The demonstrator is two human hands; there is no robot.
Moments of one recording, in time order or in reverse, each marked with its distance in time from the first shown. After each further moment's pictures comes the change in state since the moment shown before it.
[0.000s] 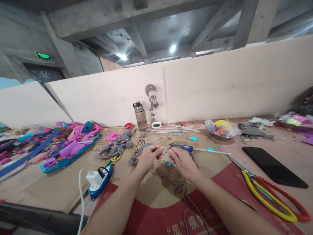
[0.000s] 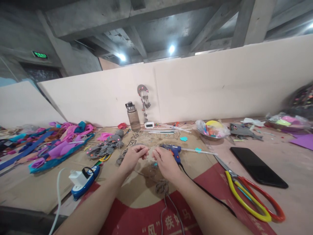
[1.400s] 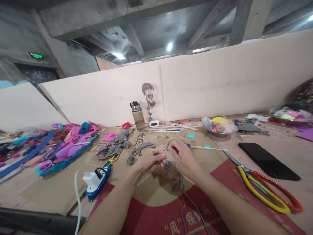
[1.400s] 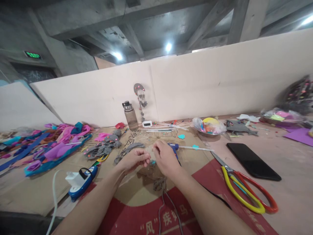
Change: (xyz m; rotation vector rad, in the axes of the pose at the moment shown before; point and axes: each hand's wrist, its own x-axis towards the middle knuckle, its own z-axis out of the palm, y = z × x) left_hand -0.005 -0.003 -0.002 -0.238 -0.353 -0.302; right_hand 0.001 -0.008 -0.012 -0.138 0.110 -0.103
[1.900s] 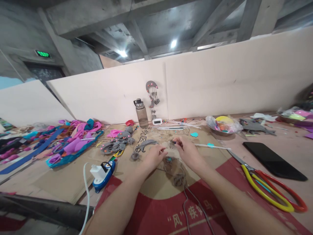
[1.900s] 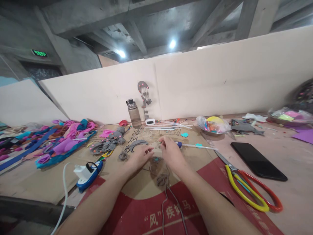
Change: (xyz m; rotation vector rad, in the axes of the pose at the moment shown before) left_hand 0.013 -0.014 0.001 1.023 0.335 0.273; right_hand 0.006 0.014 -0.001 0.000 -0.003 0.134
